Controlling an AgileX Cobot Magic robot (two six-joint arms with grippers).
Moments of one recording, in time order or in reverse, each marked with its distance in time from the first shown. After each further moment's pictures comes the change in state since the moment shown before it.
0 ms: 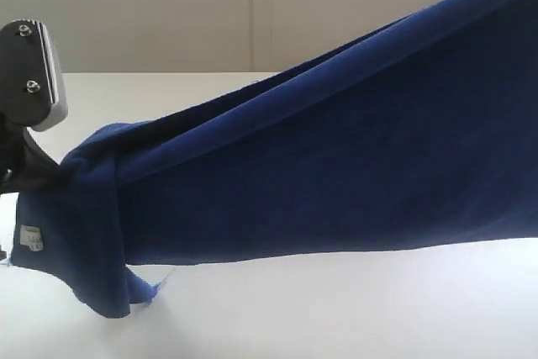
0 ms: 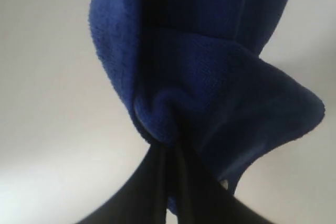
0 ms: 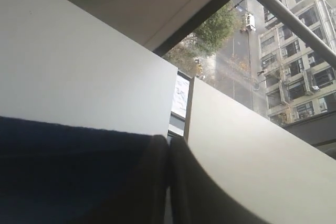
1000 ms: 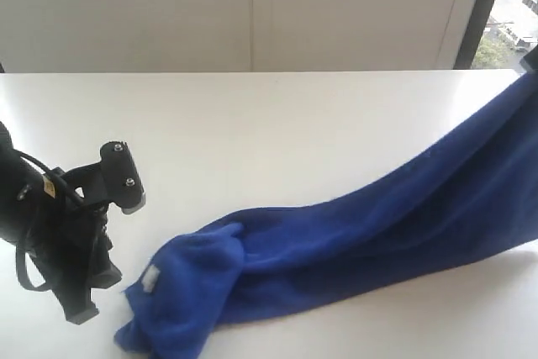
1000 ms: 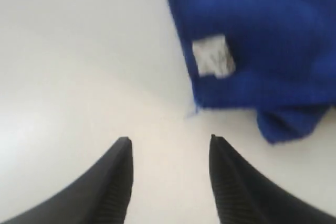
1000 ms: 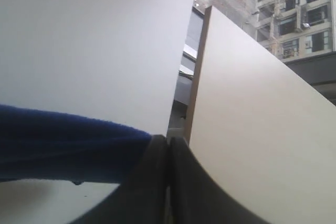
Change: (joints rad) left arm 0.000 0.391 0.152 -0.133 -0.280 -0.030; right arm 0.000 0.189 0.222 -0.195 -0.062 0.205
